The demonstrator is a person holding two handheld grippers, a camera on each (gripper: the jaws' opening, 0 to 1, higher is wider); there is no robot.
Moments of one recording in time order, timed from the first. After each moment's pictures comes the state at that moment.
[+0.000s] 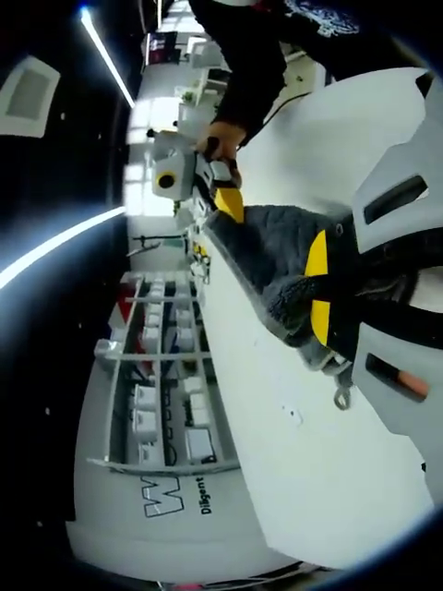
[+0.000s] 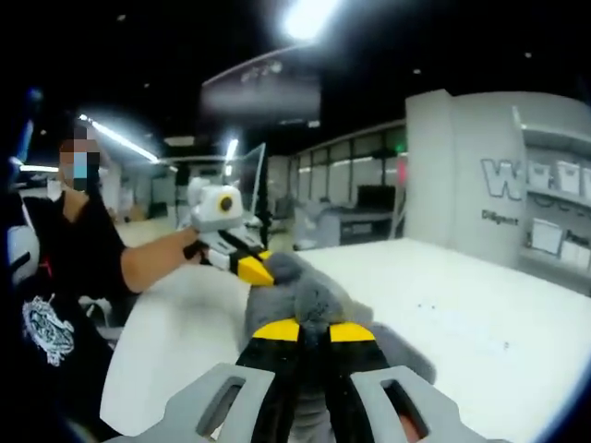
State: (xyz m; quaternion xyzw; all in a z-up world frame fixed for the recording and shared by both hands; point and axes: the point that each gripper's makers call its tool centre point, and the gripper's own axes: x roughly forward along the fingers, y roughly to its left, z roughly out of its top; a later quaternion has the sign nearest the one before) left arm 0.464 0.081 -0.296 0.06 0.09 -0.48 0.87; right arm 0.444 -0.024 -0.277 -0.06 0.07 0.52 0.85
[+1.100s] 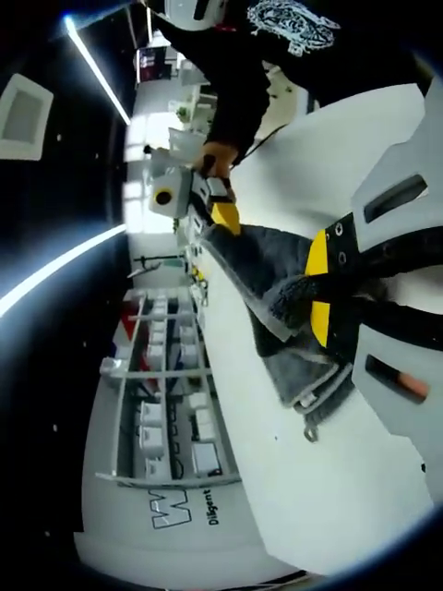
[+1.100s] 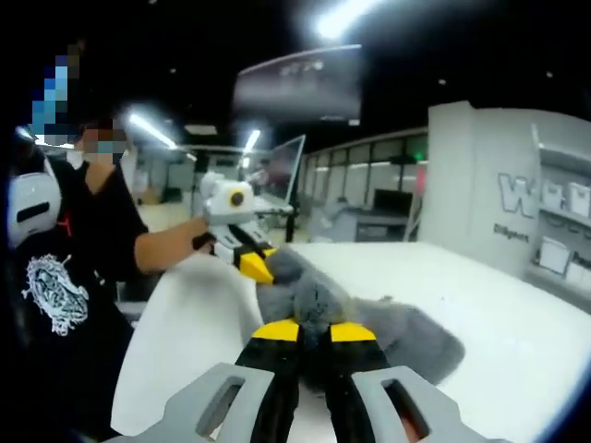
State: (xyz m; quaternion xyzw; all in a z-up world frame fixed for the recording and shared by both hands) left arm 0.388 0.081 -0.329 0.06 0.08 -0.51 0.85; right arm 0.373 -0.021 -0.308 -0.10 0.05 0.54 0.83
